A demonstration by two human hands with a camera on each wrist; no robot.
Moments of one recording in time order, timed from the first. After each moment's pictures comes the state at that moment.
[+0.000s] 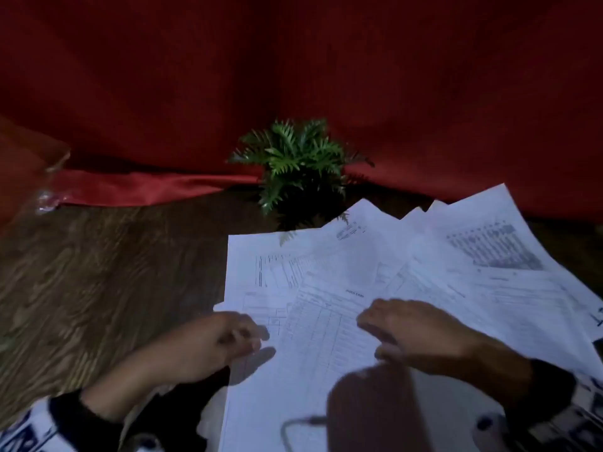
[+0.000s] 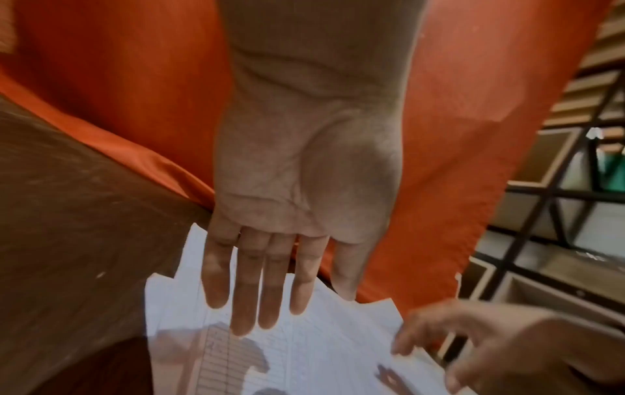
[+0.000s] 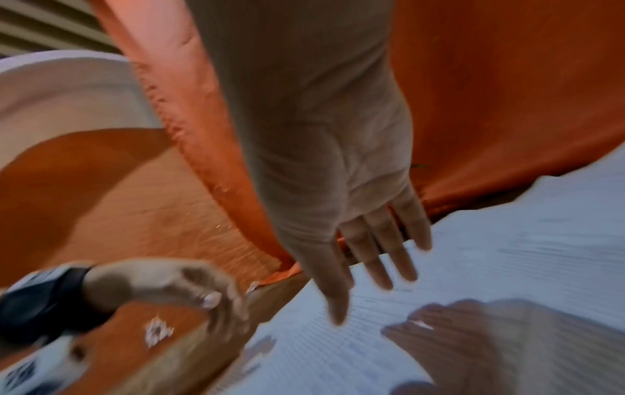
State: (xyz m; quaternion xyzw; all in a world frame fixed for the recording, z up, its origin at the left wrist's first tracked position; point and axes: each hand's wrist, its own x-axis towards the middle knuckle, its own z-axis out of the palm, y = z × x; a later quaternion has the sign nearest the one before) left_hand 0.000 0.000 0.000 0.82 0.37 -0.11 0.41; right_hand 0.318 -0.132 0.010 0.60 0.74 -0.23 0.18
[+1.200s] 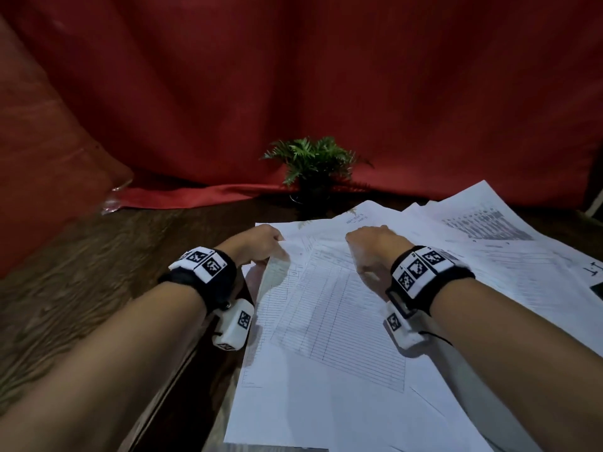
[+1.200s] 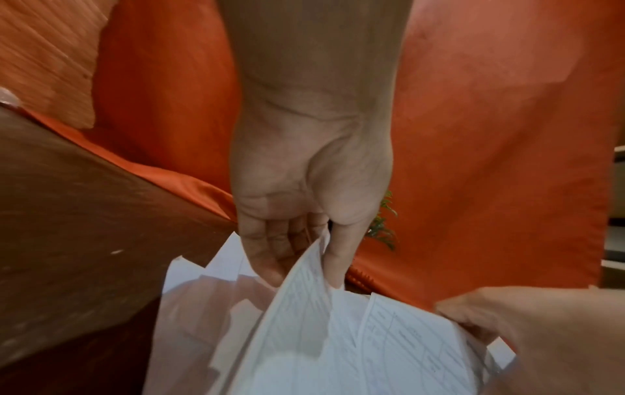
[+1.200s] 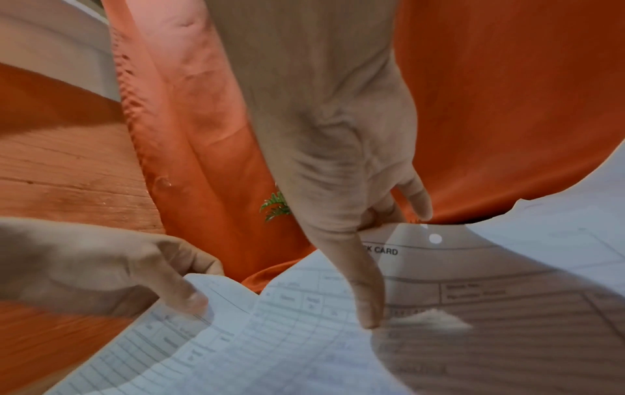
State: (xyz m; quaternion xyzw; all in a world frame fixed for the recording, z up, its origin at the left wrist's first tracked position) left_hand 0.045 0.020 -0.032 0.81 0.50 0.01 0.31; right_hand 0.266 -0.085 -0.034 0.76 0.64 -0.06 0.13
